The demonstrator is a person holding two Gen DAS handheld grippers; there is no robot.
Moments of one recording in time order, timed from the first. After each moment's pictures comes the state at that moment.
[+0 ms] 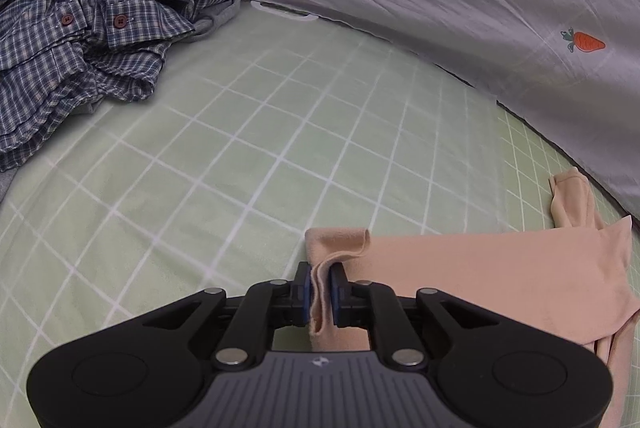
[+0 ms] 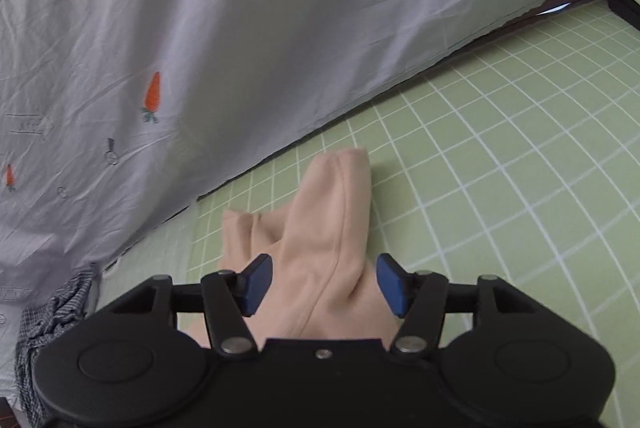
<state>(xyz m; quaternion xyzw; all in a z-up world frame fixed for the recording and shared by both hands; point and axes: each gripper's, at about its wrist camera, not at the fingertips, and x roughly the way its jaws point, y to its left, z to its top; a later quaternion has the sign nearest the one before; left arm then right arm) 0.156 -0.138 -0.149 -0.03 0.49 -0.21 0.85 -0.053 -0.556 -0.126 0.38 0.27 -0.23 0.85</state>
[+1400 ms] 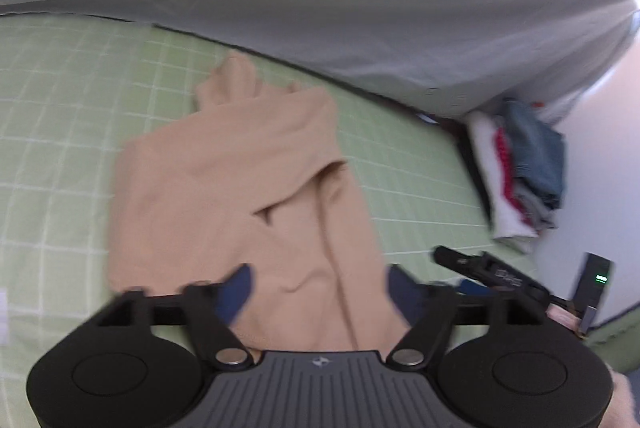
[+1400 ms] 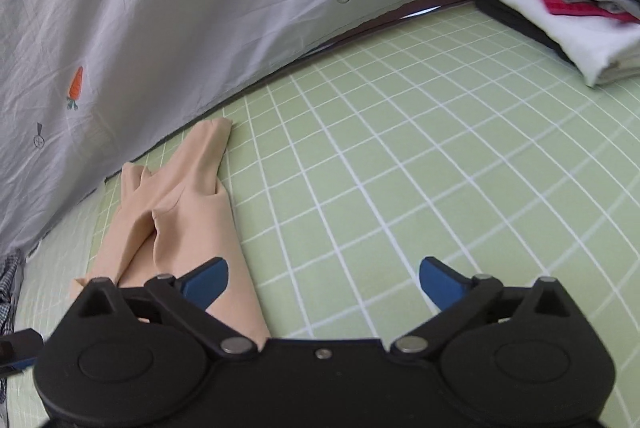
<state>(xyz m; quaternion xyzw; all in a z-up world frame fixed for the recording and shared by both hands) 0.056 -0.286 -0.087 -0.01 0.50 -0.49 0.71 -0.171 -0.516 -0.133 0.33 0.29 -0.36 0.82</state>
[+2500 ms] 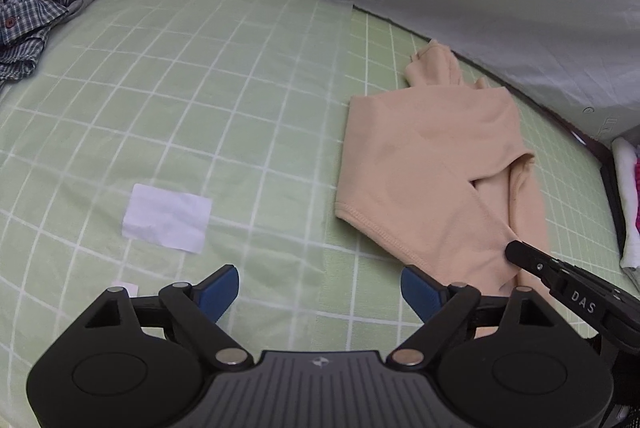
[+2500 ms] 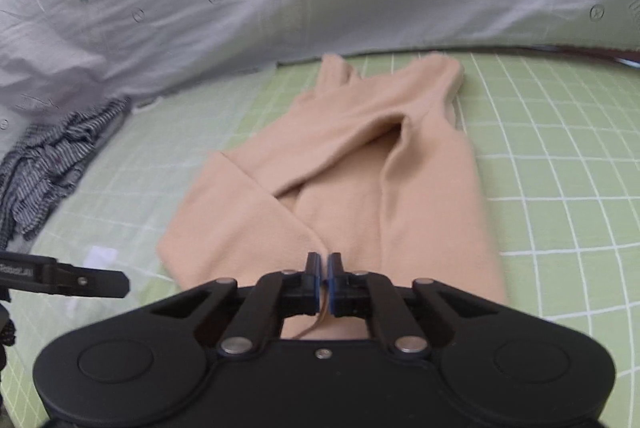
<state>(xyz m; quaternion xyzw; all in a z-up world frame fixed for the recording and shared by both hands) 0.070 -0.213 -0.105 0.02 0.53 -0.32 0.79 -0.087 -0.421 -0.131 0.20 0.36 -0.14 0.90</state>
